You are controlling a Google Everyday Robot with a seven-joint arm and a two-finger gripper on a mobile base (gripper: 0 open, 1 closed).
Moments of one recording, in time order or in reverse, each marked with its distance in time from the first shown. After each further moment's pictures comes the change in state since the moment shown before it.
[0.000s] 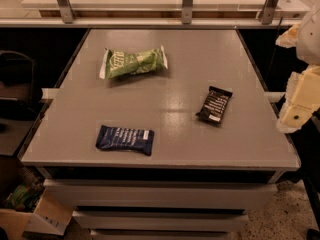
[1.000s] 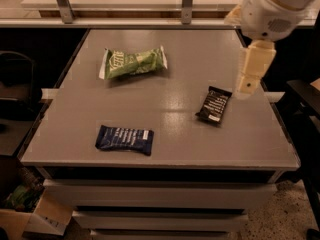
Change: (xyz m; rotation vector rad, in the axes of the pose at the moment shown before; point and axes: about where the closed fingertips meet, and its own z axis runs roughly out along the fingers) arm -0.082 -0.058 0.033 0.007 -0.072 -0.244
